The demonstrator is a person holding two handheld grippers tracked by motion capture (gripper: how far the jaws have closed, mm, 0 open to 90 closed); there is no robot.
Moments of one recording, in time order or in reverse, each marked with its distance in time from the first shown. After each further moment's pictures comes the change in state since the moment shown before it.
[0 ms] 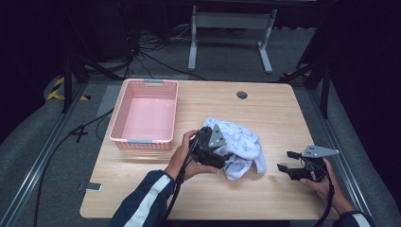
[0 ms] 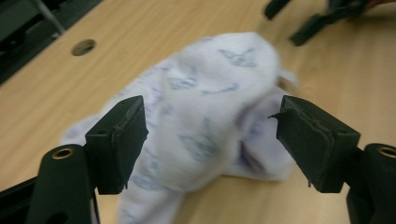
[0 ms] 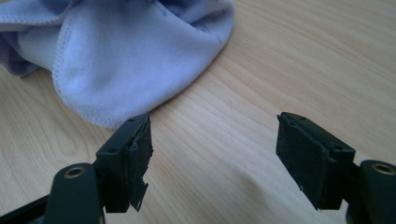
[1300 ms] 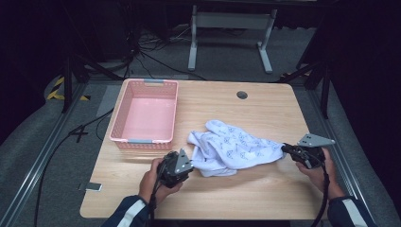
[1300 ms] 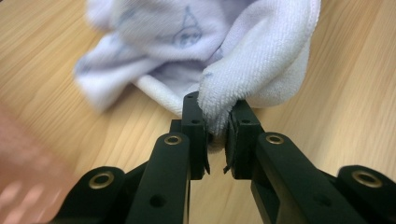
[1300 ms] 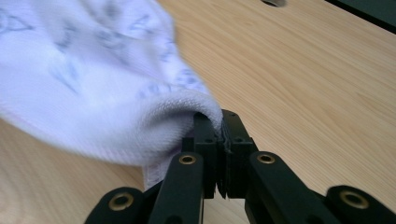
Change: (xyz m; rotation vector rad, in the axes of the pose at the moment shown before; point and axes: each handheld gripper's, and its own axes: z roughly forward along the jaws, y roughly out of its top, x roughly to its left) left arm -0.001 -0.099 -0.043 0.141 0.145 -0.064; right arm -0.009 0.032 0.001 0.006 -0.169 -0.079
